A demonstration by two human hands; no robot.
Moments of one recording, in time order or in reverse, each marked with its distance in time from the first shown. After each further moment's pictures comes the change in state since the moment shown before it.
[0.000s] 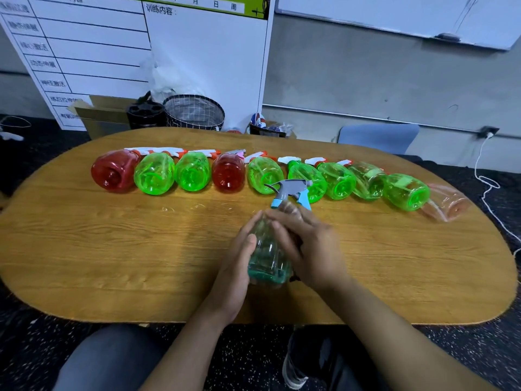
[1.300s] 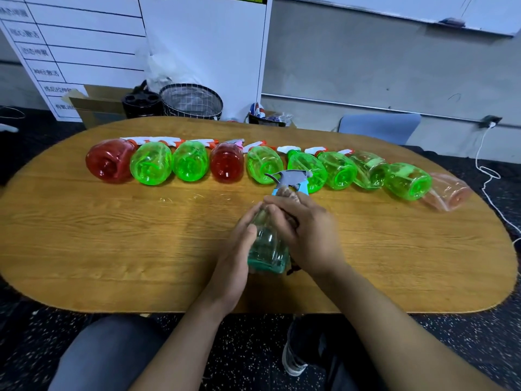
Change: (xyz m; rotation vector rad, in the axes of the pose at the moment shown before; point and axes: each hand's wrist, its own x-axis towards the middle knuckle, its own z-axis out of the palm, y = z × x) left_hand 0.000 0.001 0.001 -0.019 0.002 -0.016; right_hand 0.007 -0.002 0.009 -0.015 0.000 0.140
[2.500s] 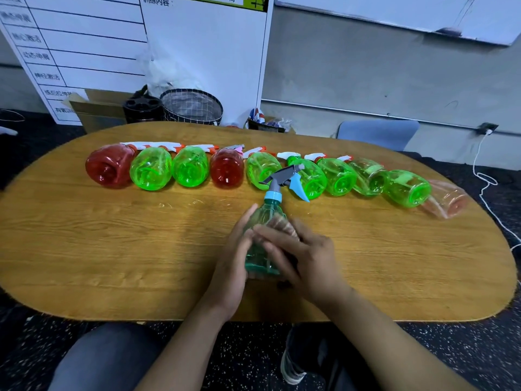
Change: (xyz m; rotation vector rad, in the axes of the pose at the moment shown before) left_hand 0.001 0.000 -0.001 0.027 0.026 0.034; right_hand -0.028 0.006 -0.005 0.001 -0.060 -0.273
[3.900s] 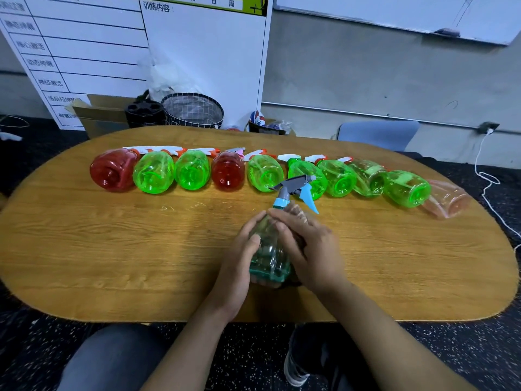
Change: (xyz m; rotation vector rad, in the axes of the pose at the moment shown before) left_hand -0.001 0.003 0.003 0.018 -0.009 -0.053; right_hand 0.009 0.005 0.003 0.112 0.059 0.284
